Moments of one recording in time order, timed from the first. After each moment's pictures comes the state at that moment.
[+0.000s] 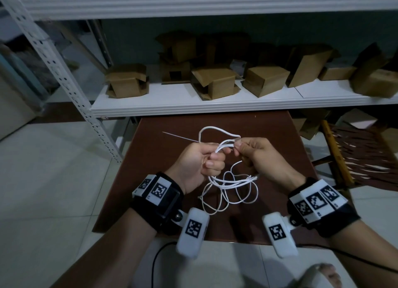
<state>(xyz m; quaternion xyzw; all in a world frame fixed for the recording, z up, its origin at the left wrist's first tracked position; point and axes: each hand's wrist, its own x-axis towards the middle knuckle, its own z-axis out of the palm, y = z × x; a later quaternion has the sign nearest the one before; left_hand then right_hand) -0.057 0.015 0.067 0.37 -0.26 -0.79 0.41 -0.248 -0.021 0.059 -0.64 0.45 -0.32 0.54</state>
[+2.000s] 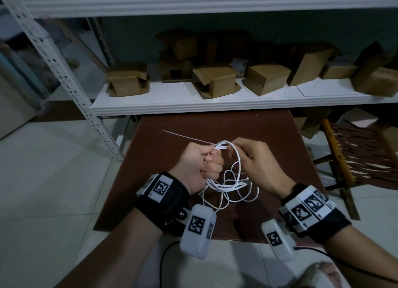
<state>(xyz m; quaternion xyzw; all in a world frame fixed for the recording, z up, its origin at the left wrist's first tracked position) -0.058 0.019 0.063 0.39 -0.10 -0.82 0.41 -0.244 -0.016 0.040 -0.79 0.44 -0.32 0.27</state>
